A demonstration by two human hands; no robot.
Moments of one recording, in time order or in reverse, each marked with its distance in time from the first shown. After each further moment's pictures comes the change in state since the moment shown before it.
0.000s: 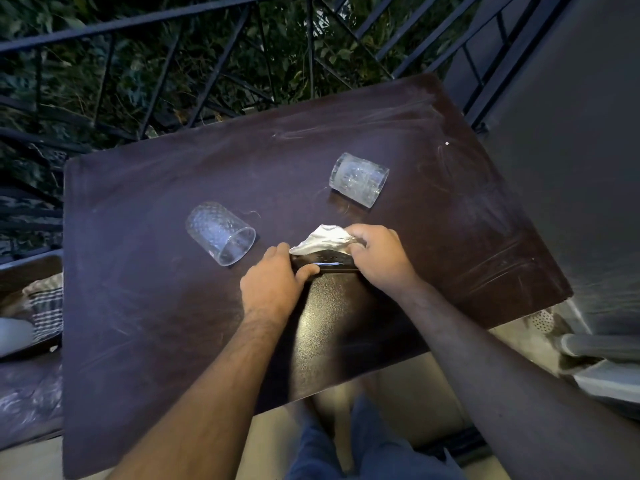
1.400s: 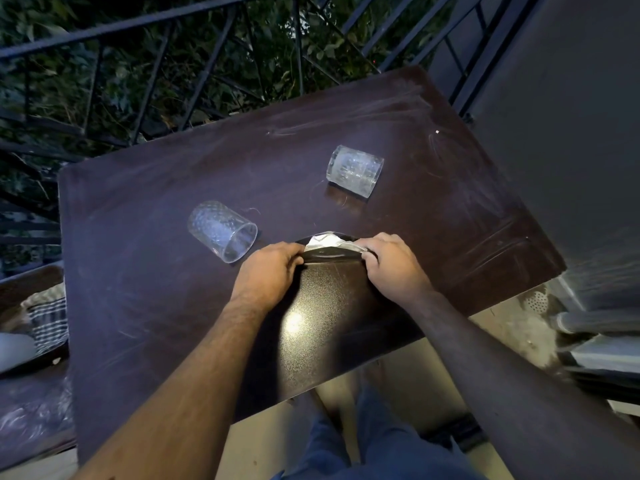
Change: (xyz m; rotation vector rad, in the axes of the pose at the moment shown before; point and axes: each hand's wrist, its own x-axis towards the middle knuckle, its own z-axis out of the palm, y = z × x) left_hand 0.008 -0.030 -0.019 -0.121 -0.097 0.359; right_hand -0.035 0.027 0.011 -0.230 0.003 0.021
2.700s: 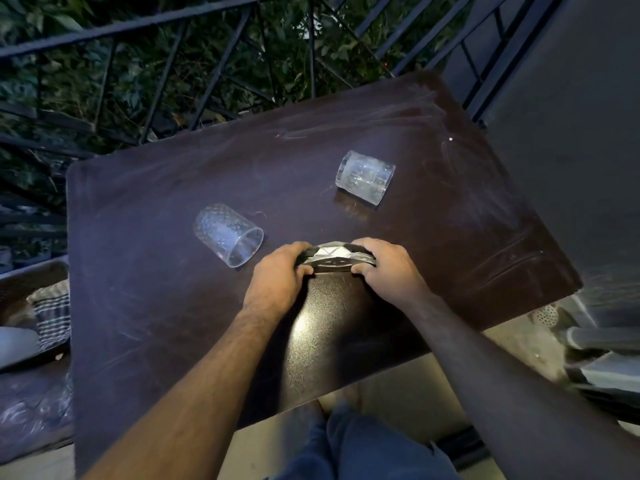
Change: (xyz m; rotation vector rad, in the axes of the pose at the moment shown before) left_hand 0.009 0.003 0.014 -0.229 0.019 -0.194; right_hand 0.021 -0.003 0.007 0.185 -0.067 0.018
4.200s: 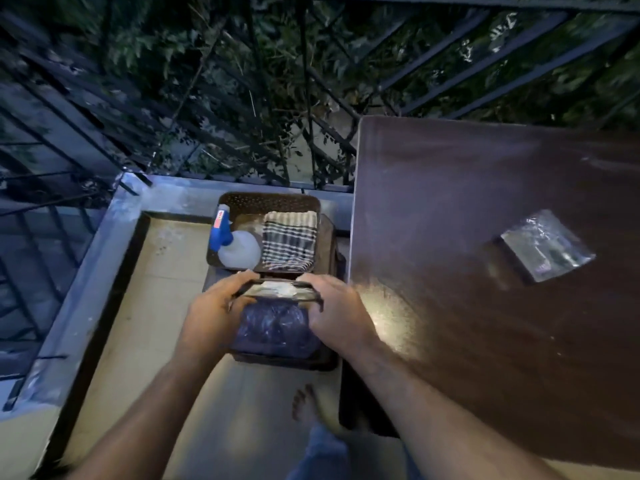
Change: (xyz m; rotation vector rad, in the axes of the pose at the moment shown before) left_hand -0.233 -0.420 -0.245 -0.086 0.435 -0.345; right_hand -0.058 -0.341 0.409 -0.036 -0.229 -0.486
